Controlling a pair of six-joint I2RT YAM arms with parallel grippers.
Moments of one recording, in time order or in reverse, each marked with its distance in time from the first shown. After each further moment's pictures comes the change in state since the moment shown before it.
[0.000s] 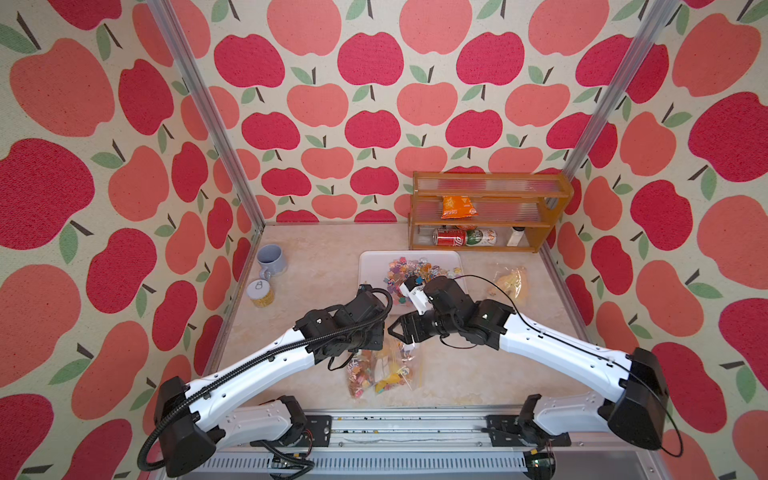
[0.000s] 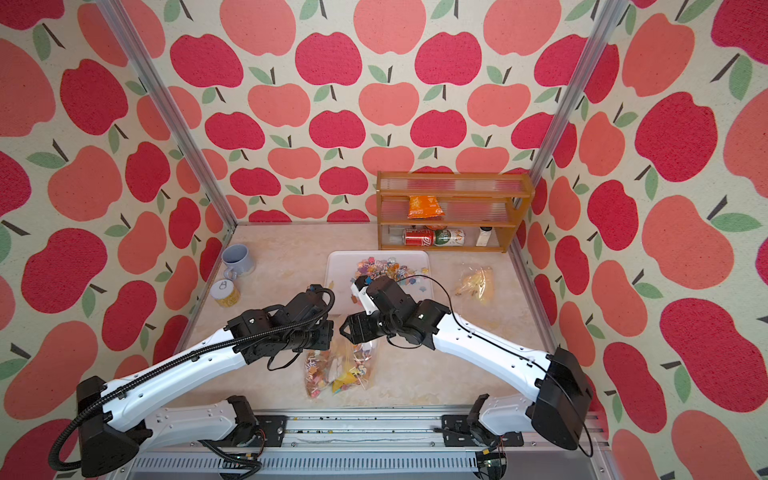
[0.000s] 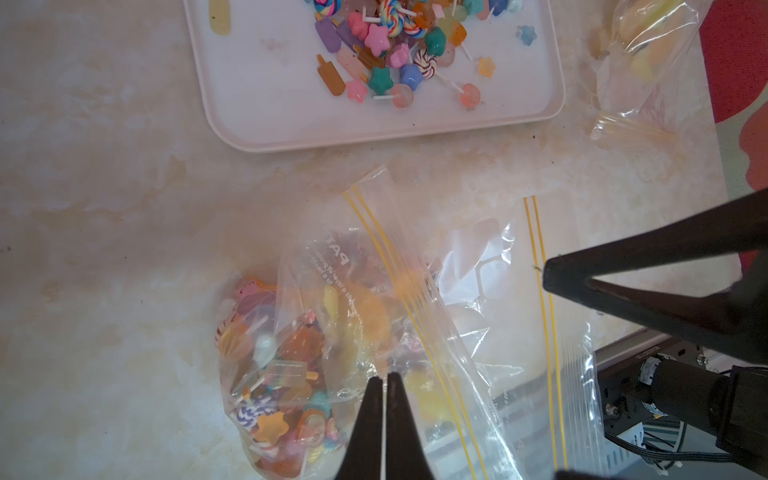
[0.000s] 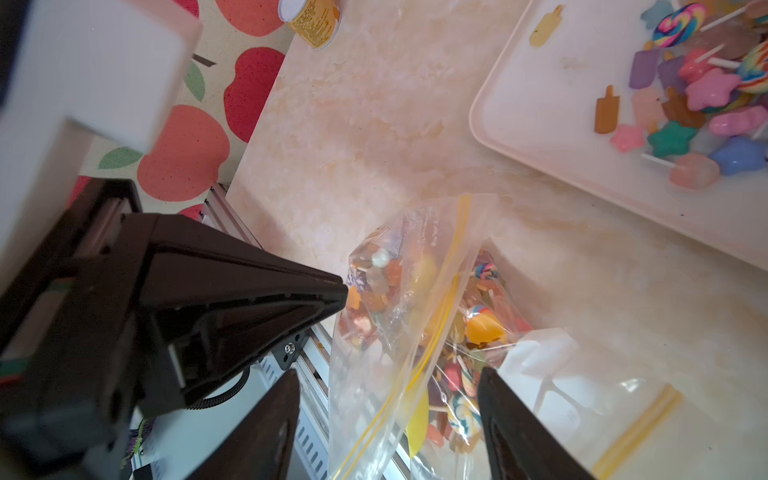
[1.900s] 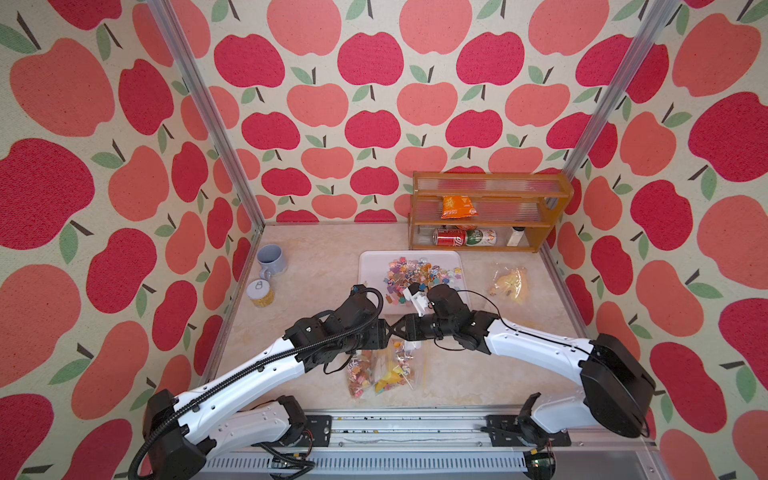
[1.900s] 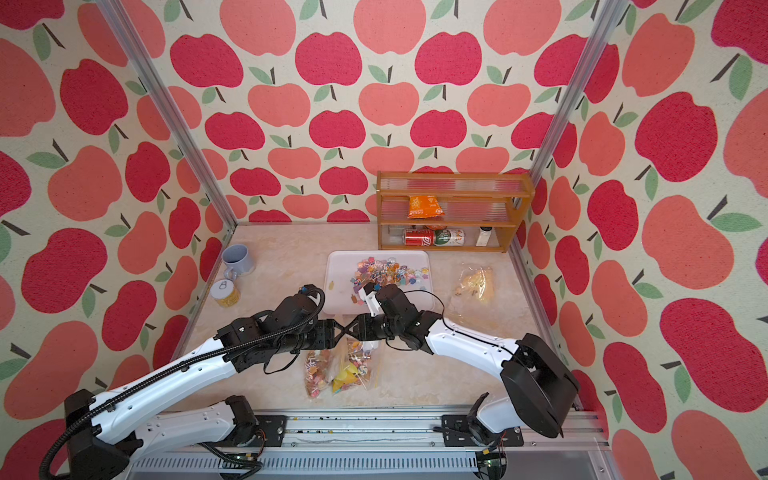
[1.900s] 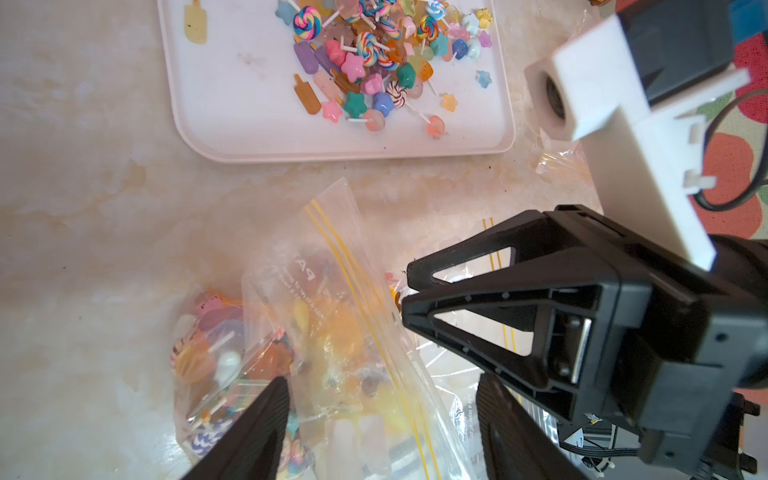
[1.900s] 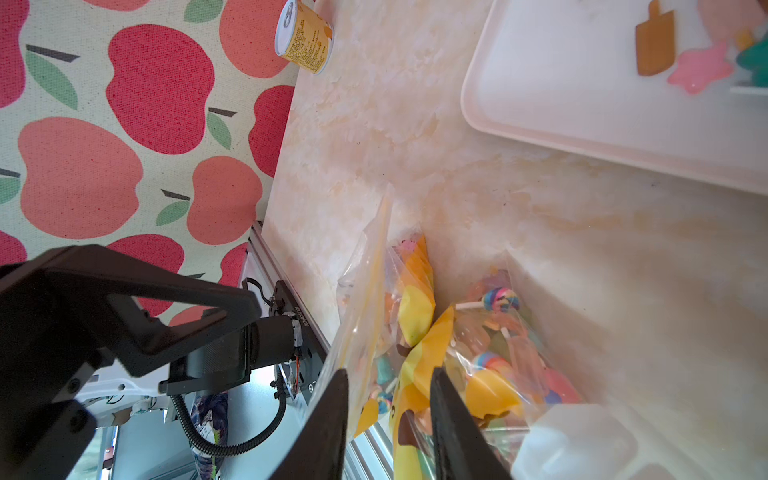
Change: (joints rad) left arm 0.032 -0.101 -0.095 0.135 0.053 -0.052; right arm -0.105 0.057 -0.260 0.429 -0.154 0.196
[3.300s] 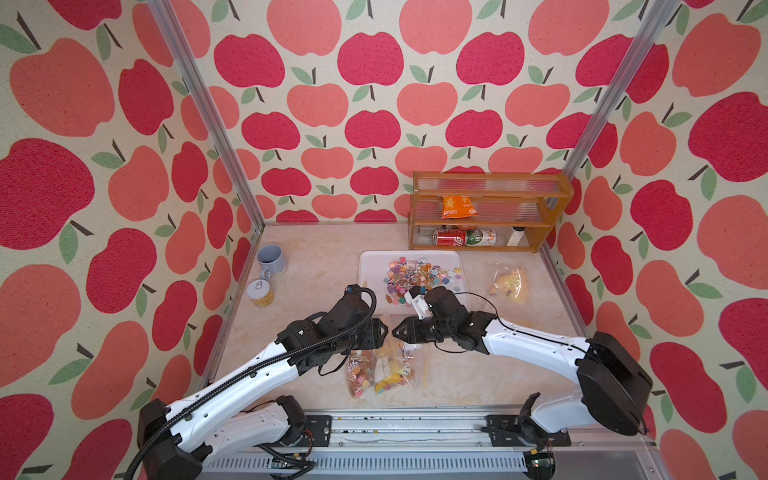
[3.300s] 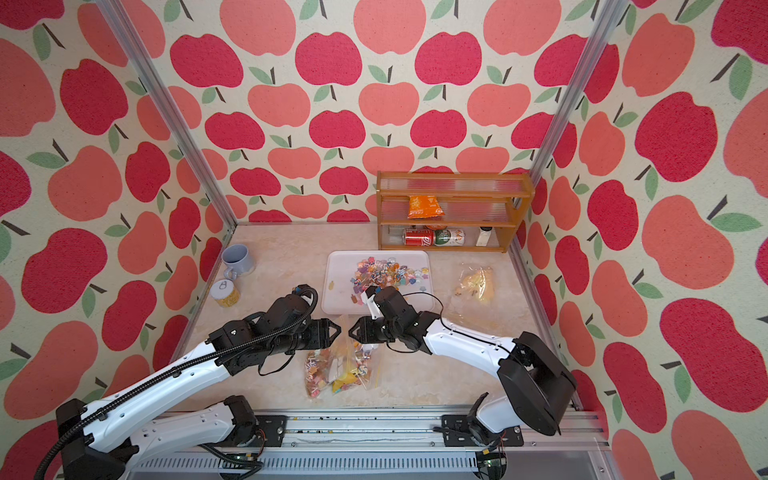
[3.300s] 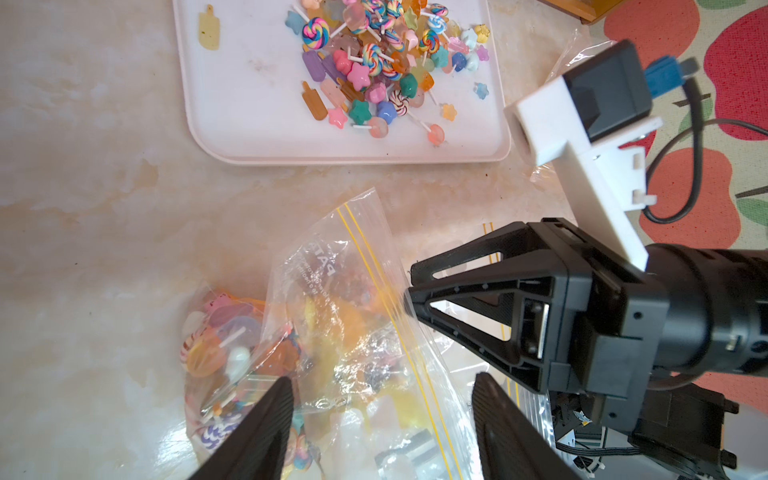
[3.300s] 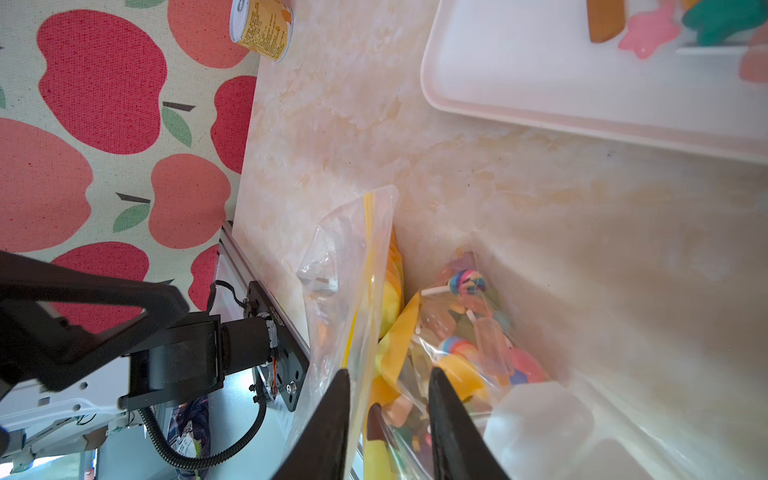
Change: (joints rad) left arm 0.024 -0.042 -0.020 0.000 0.015 0.000; right arm 0.014 0.023 0.002 -0.048 0.039 0.001
